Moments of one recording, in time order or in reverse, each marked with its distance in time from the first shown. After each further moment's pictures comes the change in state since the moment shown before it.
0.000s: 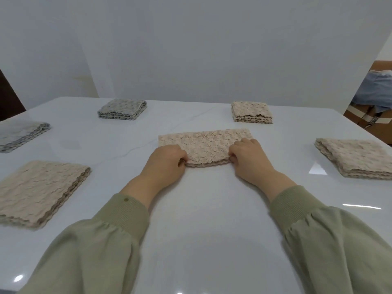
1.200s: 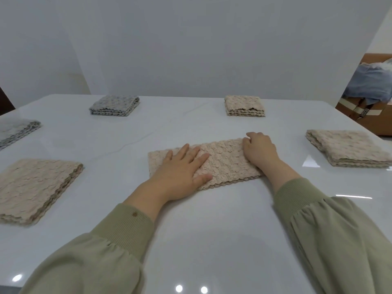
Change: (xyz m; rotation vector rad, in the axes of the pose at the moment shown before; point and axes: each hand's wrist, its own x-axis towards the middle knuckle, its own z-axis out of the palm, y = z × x) left_hand -0.015 0.051 0.001 0.099 -0.489 0.002; right_hand -0.004 0.026 -0.009 0.240 -0.152 0.638
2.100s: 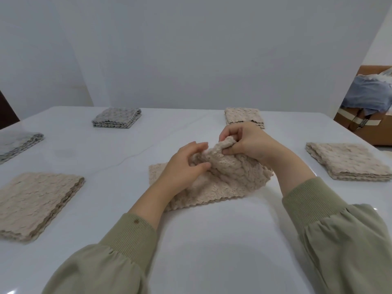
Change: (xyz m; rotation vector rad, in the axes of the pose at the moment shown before) left_hand 0.012 0.011 -0.026 -0.911 0.371 -0.085; right_hand -0.018 -0.055 -0.073 0.638 -0.352 -0.398
